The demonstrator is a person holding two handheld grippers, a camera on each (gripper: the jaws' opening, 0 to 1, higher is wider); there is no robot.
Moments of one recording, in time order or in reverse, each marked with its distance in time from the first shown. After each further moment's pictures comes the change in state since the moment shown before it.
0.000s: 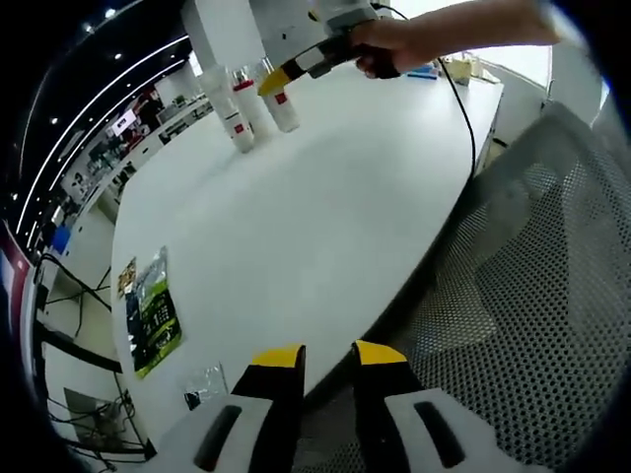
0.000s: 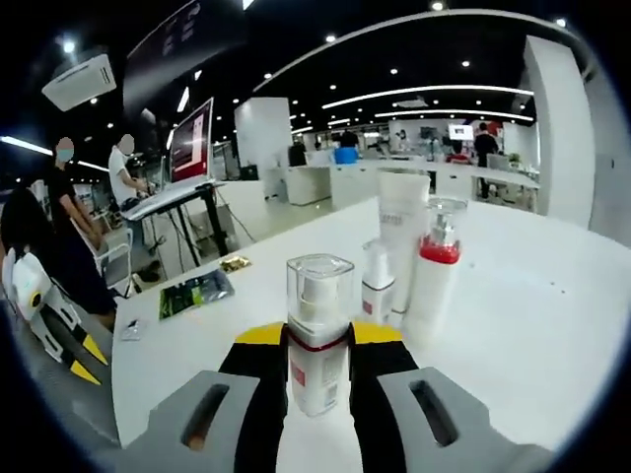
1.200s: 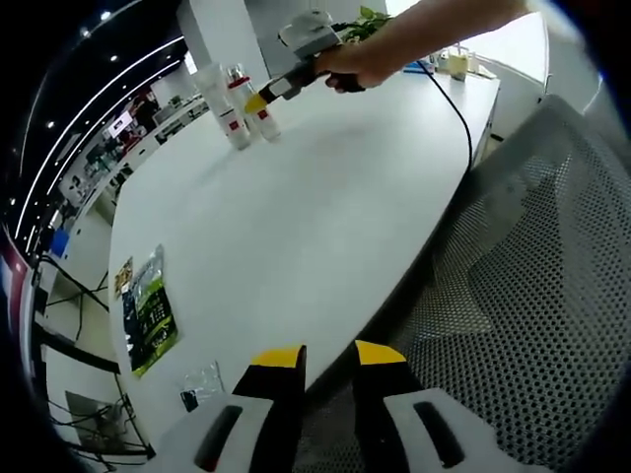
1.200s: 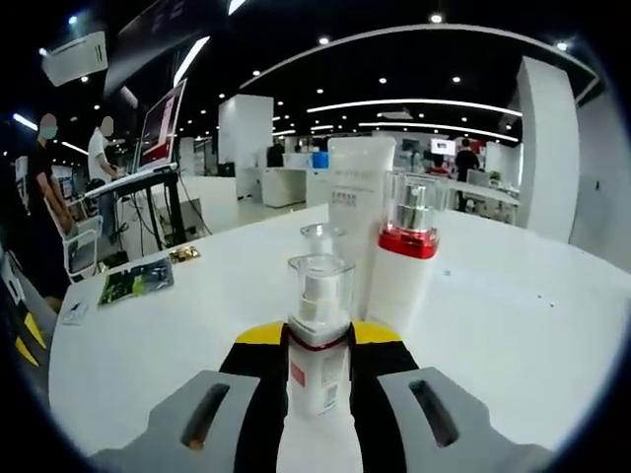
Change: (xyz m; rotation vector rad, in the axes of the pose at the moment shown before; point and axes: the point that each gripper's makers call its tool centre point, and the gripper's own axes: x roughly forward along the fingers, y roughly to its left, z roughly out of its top) left arm 0.000 0.000 0.001 -0.003 -0.019 0.008; right arm 0.039 -0.048 -0.014 -0.099 -0.066 -0.113
